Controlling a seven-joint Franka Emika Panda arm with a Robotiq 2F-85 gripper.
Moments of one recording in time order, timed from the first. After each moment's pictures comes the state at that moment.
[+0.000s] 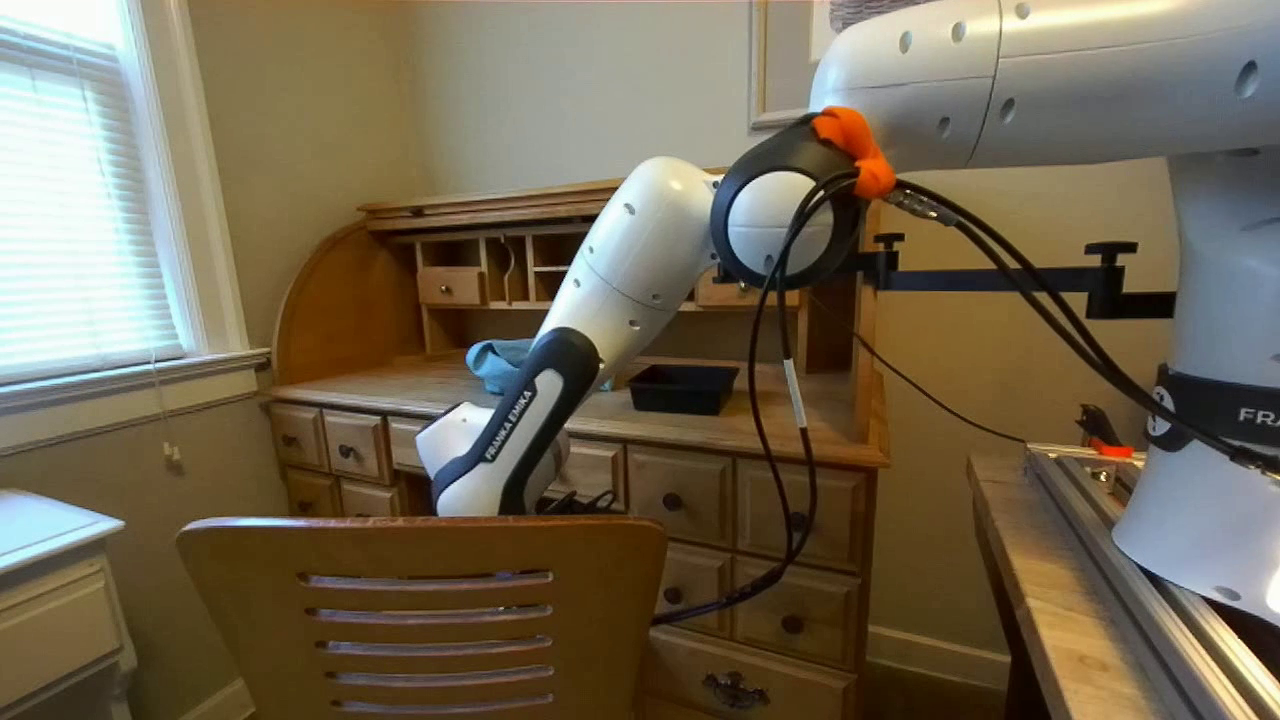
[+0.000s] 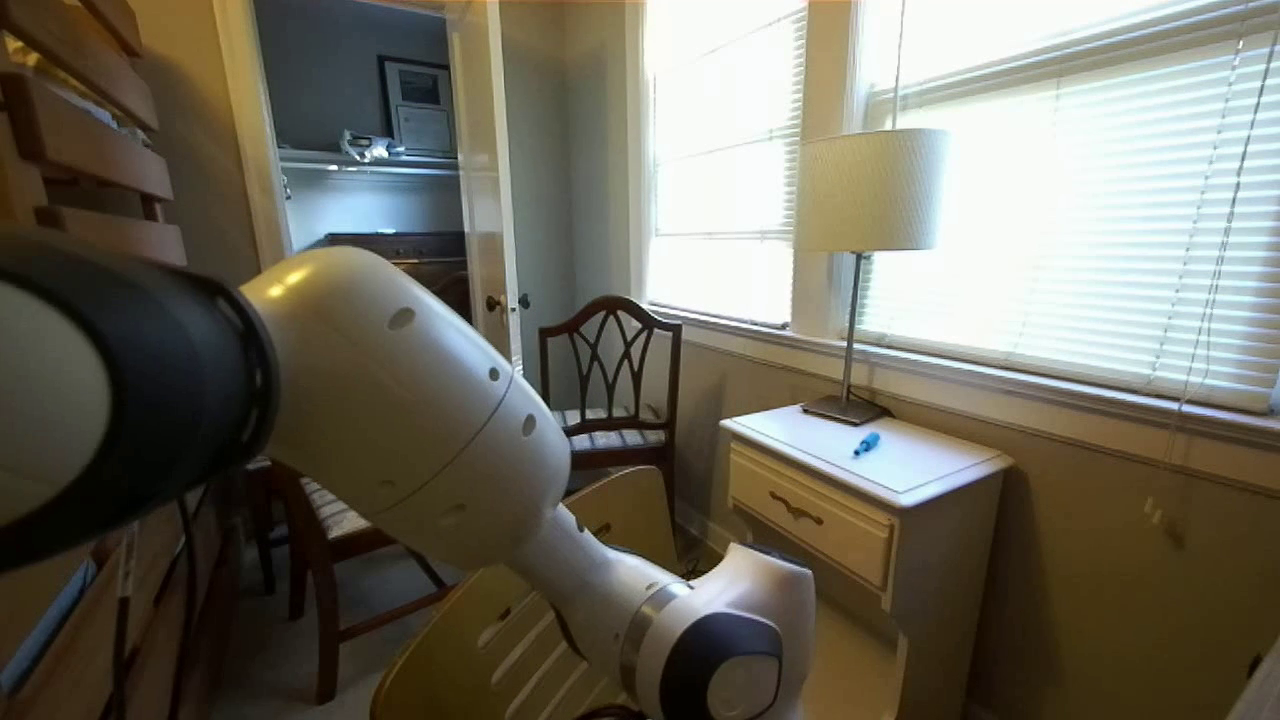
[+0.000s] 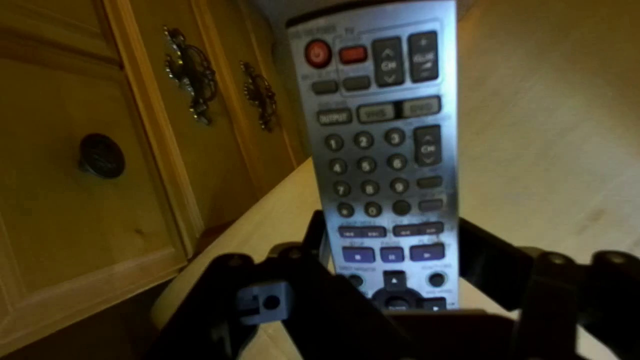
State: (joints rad) arm 0.13 1.52 -0.18 -0.97 -0.03 2.15 0.47
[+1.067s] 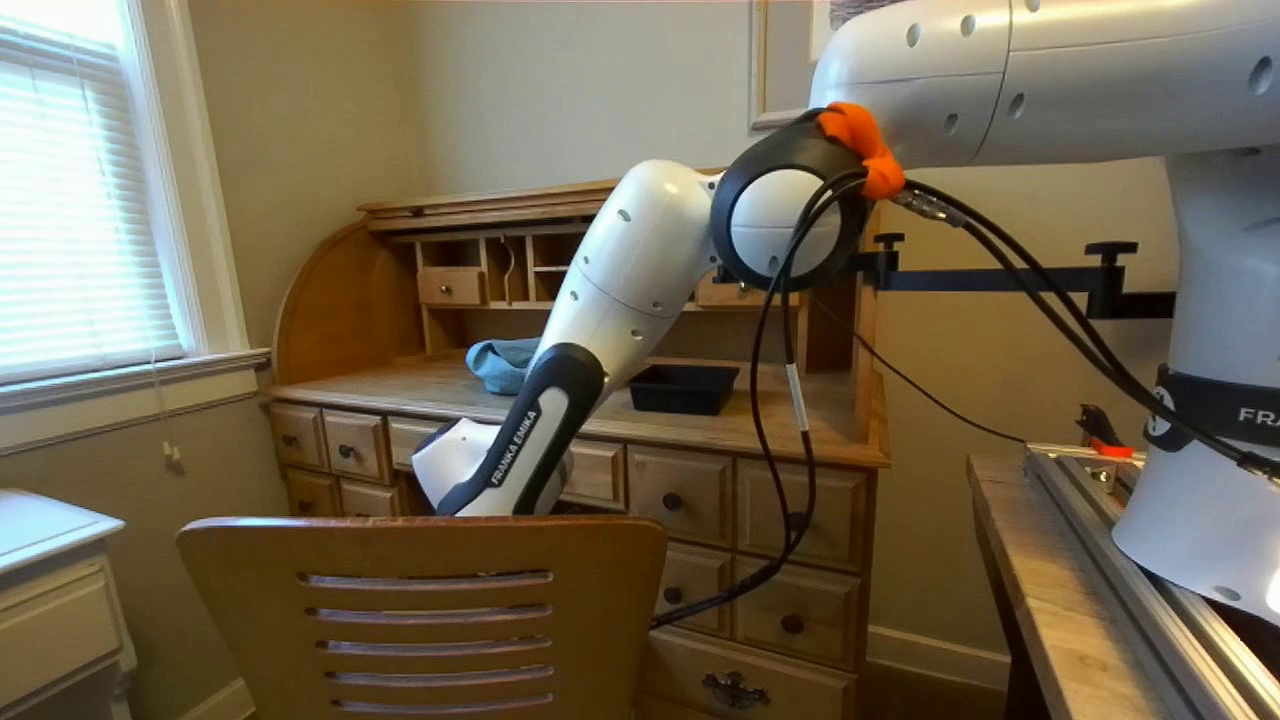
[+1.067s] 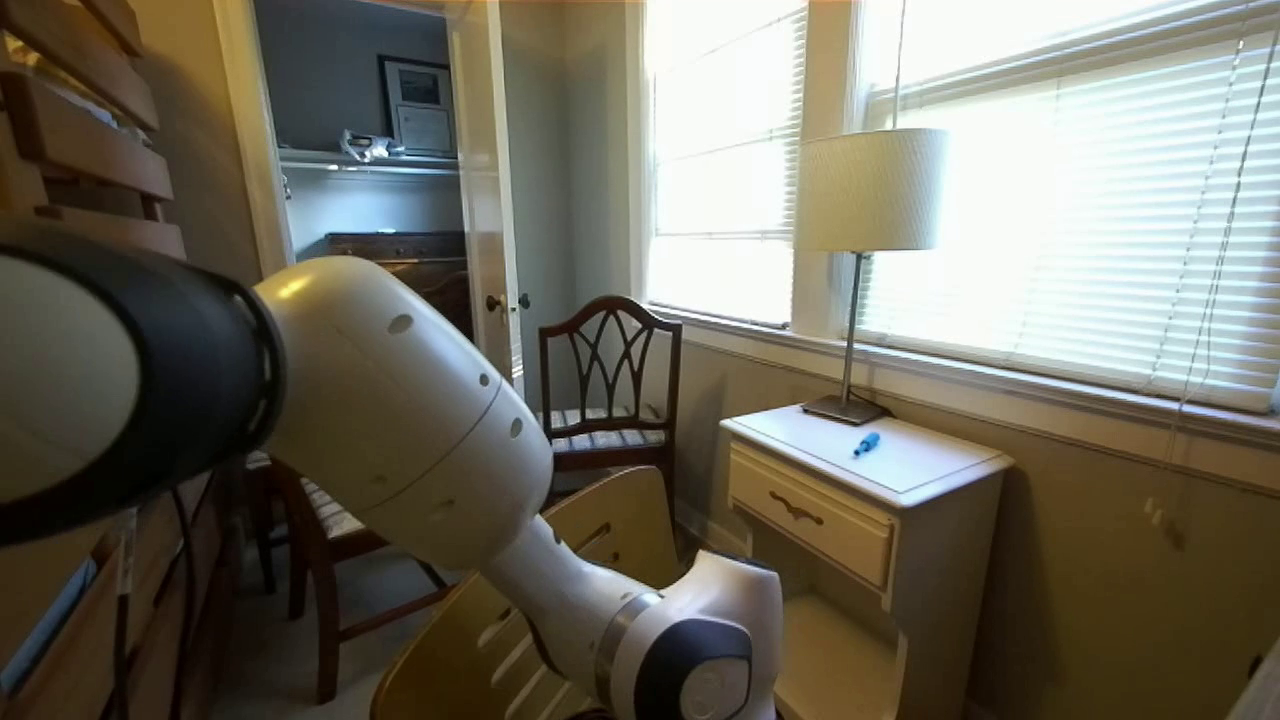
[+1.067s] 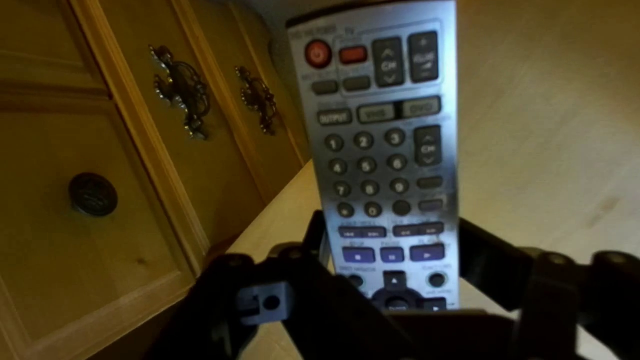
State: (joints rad) arm 0.17 1.51 -0.20 -1.03 -0.05 2.22 0.64
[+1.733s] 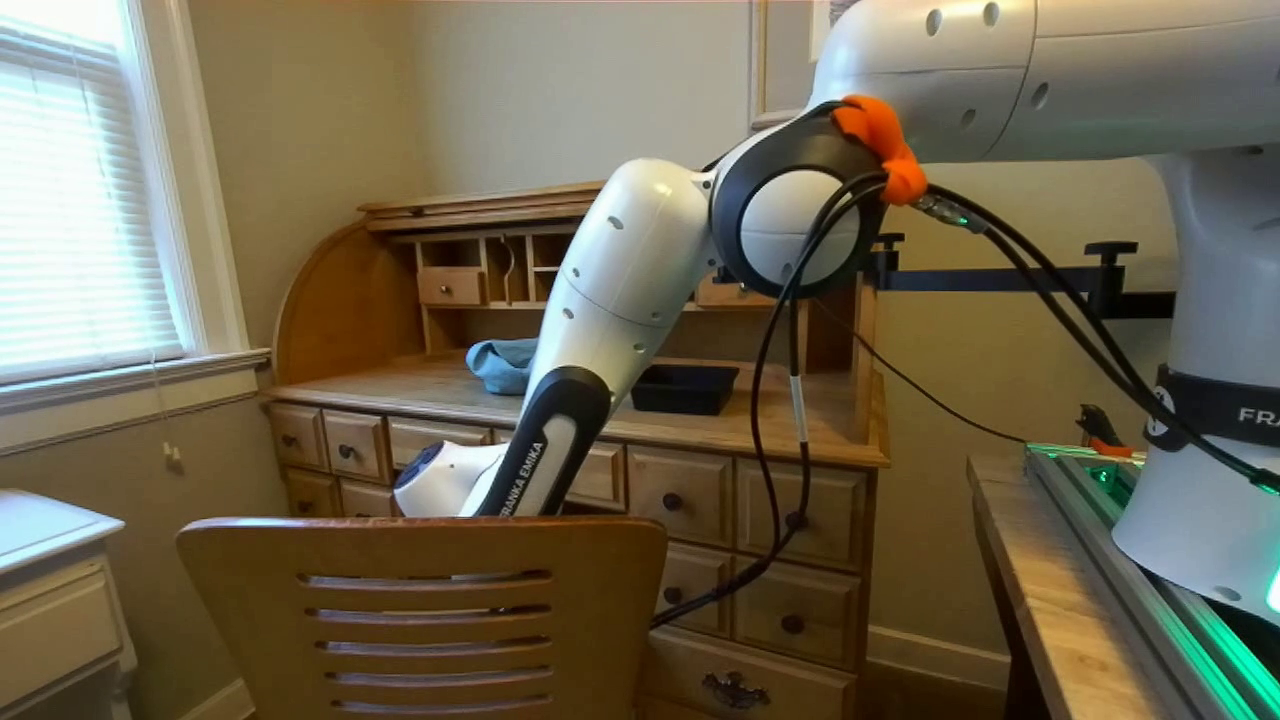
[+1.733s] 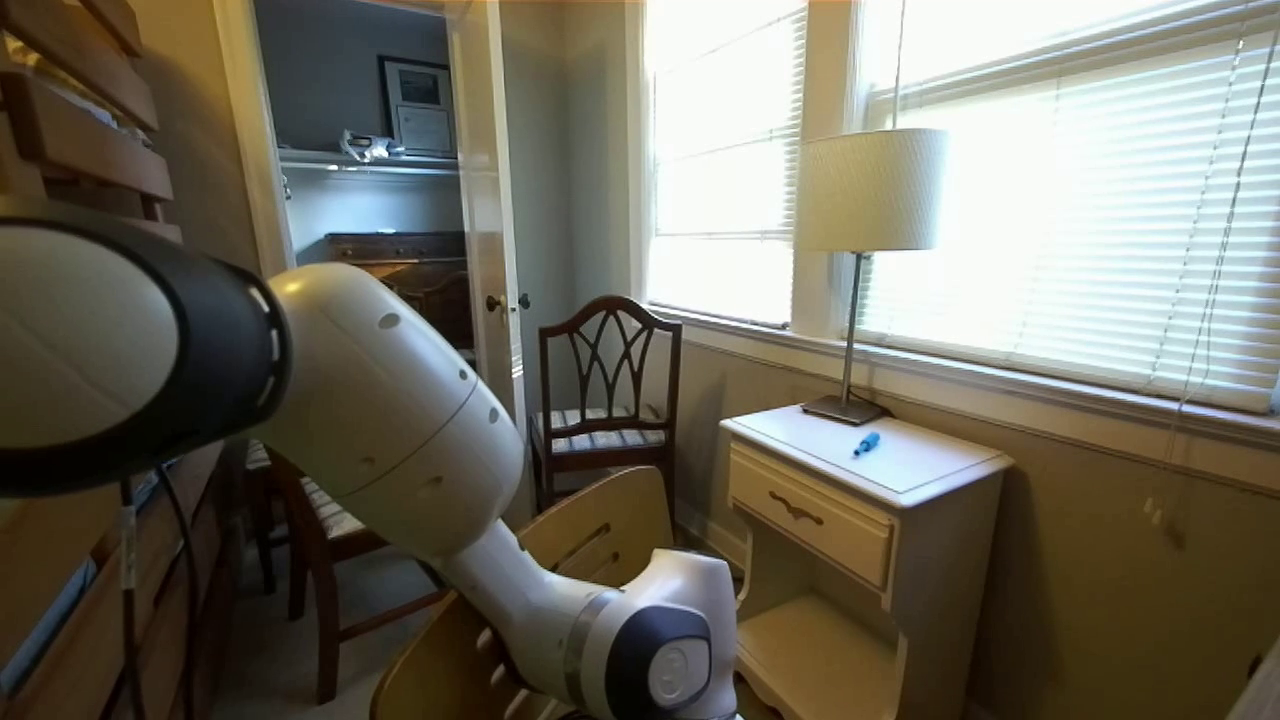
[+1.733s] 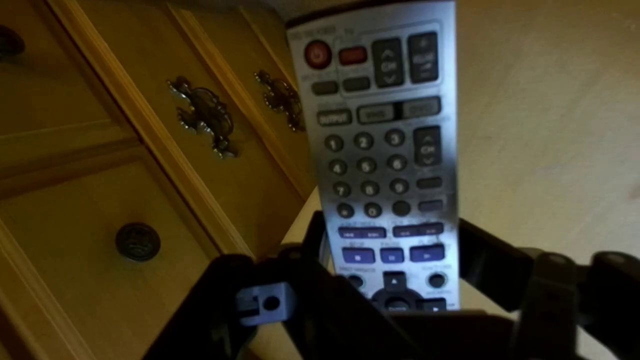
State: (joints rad) arm 0.26 1.51 -0.25 -1.08 -0.11 2.25 0.97
